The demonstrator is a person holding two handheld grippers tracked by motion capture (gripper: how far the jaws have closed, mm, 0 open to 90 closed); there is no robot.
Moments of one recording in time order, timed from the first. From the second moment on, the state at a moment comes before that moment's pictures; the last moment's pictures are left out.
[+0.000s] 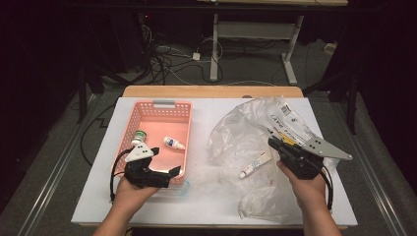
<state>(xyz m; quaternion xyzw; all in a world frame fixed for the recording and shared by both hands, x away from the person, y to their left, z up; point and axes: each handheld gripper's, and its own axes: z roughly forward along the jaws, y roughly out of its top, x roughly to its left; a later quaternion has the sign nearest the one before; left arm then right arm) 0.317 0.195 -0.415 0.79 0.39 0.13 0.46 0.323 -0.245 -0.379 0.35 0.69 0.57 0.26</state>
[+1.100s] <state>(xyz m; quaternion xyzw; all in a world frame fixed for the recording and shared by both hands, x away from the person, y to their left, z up) 0.327 0.267 -0.417 0.75 0.47 0.17 0.44 0.322 -0.246 -0.378 0.35 0.69 0.58 0.26</state>
